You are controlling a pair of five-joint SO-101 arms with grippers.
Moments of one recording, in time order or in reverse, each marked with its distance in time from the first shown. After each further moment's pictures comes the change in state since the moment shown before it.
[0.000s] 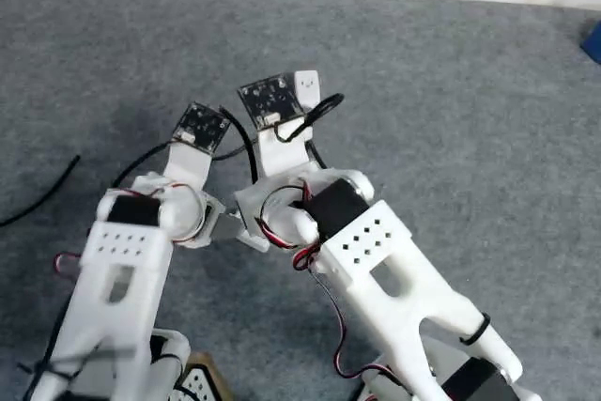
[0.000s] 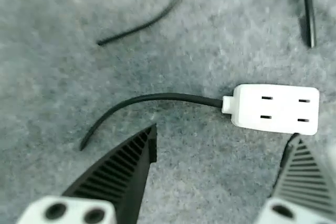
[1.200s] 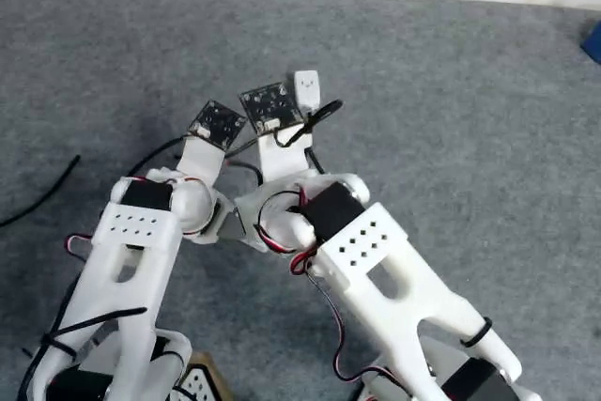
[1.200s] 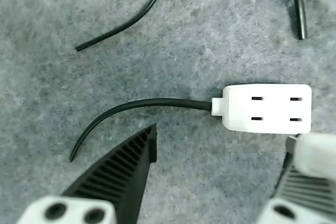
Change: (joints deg) left arm 2.0 5.0 -3.0 0.0 -1.3; right arm -0.5 0.0 2.0 0.3 -3.0
